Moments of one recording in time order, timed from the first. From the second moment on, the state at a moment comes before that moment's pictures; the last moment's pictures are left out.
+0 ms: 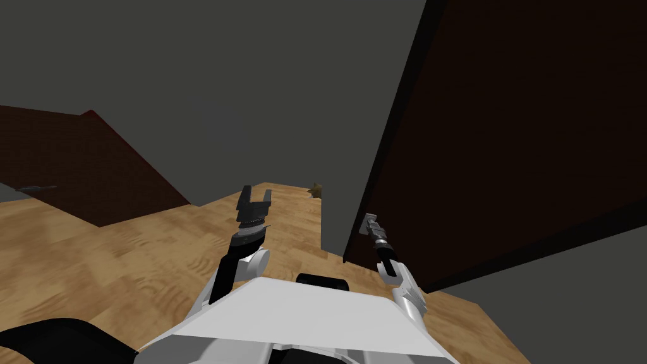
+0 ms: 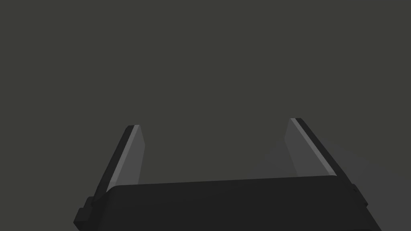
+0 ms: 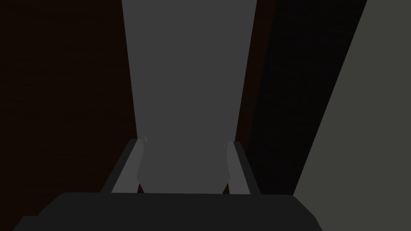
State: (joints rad) arm 0.02 -0.03 -0.48 -1.29 0.84 -0.45 0.74
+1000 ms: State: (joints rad) arm 0.03 -0.05 -0.44 -1.30 0.75 -0.44 0.63
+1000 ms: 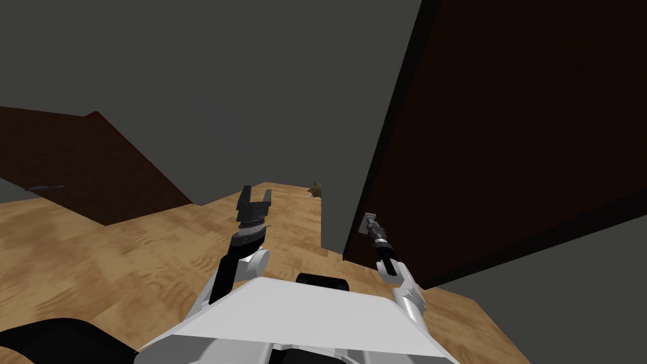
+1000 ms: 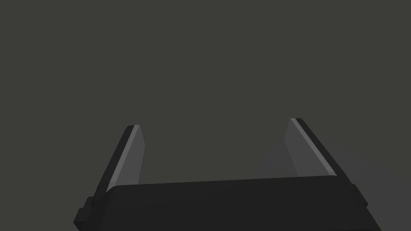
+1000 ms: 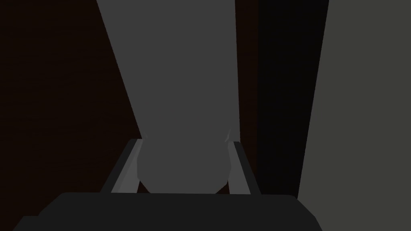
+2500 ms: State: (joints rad) arm 0.05 -0.11 -0.30 -1.32 0.42 -0.42 0.27
